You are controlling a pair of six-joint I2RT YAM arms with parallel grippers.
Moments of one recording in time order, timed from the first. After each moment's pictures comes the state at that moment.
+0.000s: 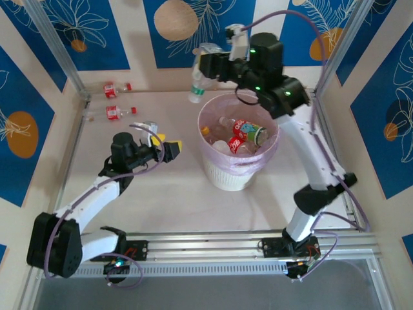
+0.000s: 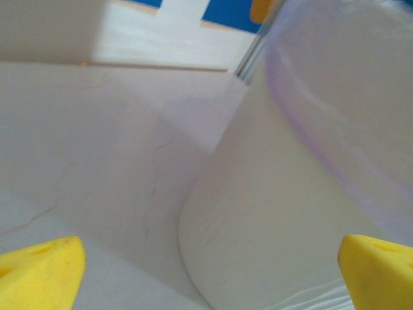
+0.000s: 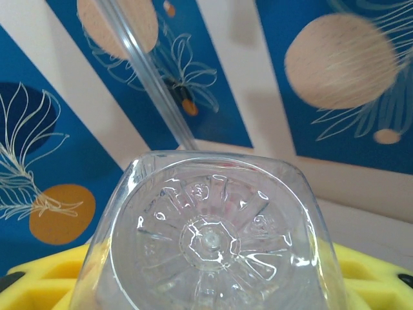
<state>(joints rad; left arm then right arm) -0.30 1.18 0.62 0.29 0.53 -0.35 0.55 1.66 2.21 -0.70 -0.18 0.35</state>
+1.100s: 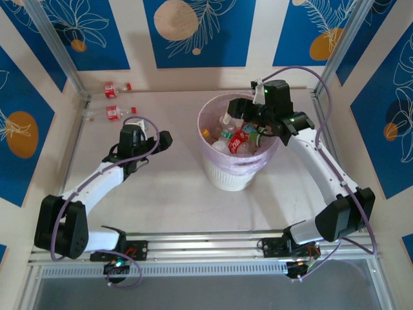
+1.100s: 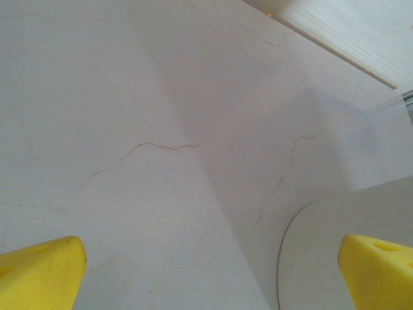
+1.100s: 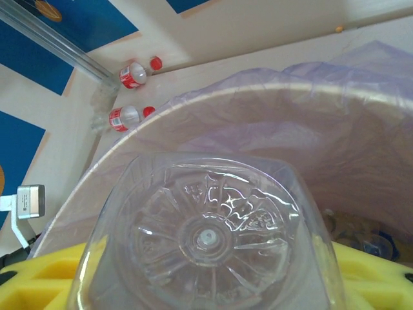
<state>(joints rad) -0.28 1.31 0.78 -0.05 0.14 -0.60 0.35 1.42 1.41 -0.54 -0.30 0.51</state>
